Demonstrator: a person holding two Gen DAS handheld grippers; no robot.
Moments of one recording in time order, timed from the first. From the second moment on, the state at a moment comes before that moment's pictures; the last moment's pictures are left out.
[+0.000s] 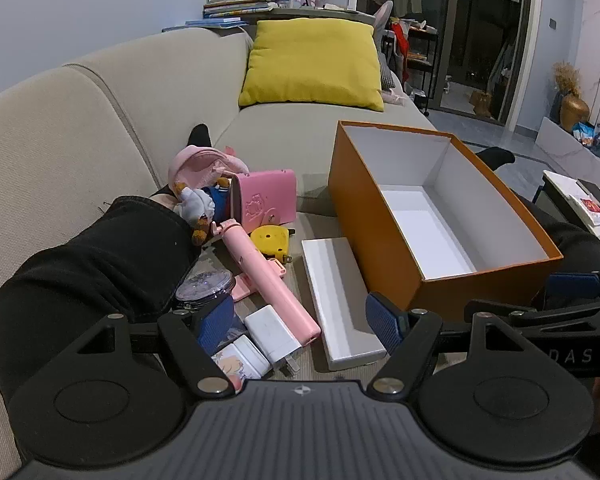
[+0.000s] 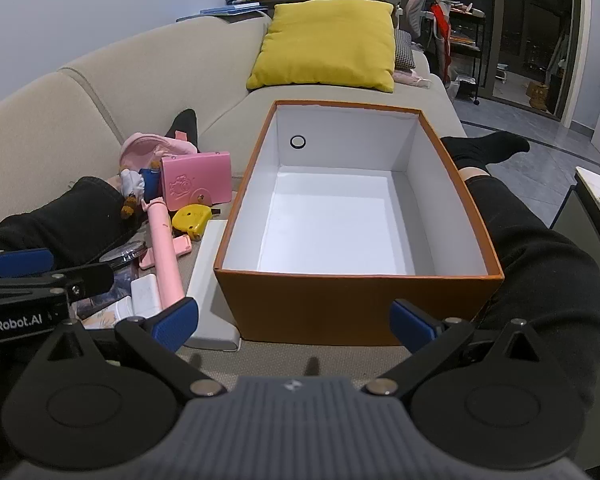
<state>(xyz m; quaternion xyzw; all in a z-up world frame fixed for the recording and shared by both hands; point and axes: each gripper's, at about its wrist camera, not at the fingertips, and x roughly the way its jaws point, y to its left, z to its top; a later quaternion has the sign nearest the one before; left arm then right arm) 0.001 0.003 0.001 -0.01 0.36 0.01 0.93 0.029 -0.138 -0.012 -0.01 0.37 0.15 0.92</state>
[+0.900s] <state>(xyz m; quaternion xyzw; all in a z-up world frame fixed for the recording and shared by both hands) 0.000 0.003 -0.002 -0.01 0.36 0.02 0.93 0.029 -0.136 -0.015 -0.01 0.38 0.16 0.91</state>
